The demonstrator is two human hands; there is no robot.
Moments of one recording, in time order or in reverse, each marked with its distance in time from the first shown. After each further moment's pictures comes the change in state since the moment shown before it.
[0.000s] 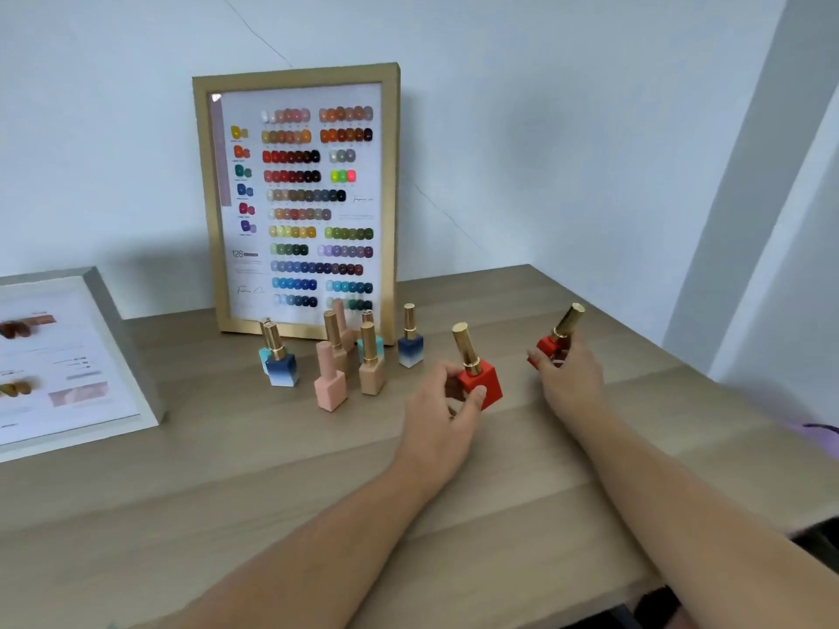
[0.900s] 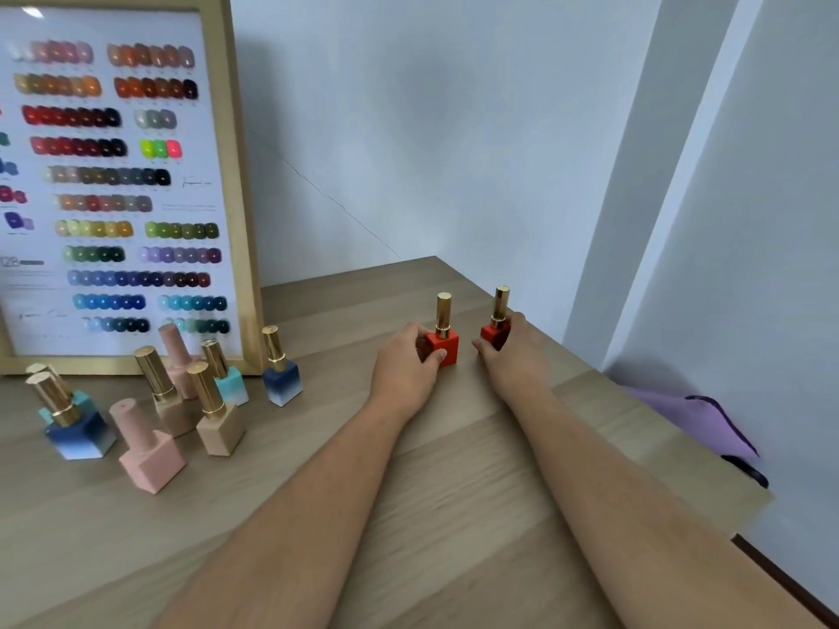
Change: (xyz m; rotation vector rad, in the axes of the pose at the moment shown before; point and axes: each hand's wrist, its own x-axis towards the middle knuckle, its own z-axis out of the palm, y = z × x) left_hand 0.143 -0.025 0.117 0.099 -0.089 -0.042; right_hand 0.088 0.044 -0.026 -0.300 0.090 0.031
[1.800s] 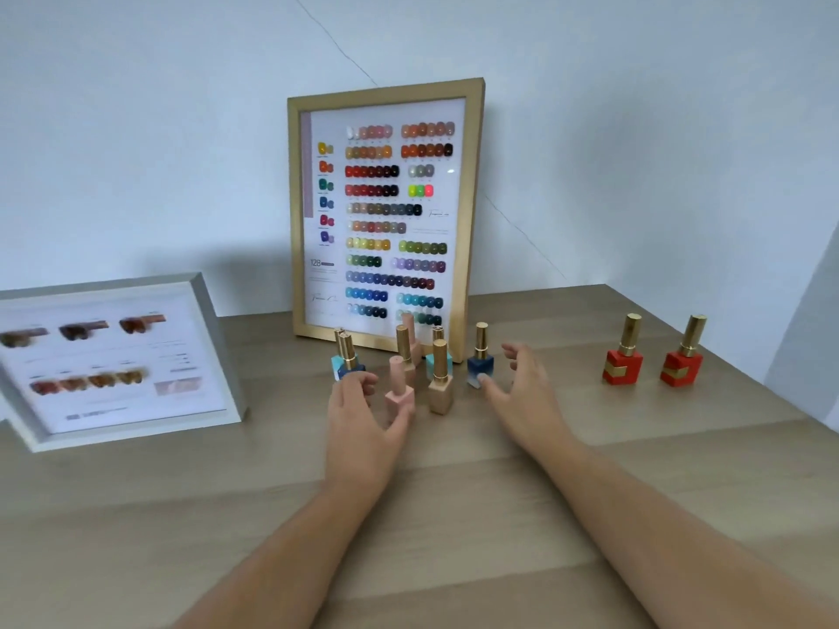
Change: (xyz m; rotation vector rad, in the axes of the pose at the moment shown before) left_hand -0.160 -0.068 -0.208 0.211 0.559 -0.178; right_hand -0.130 -0.119 0.086 0.262 -0.349 -0.382
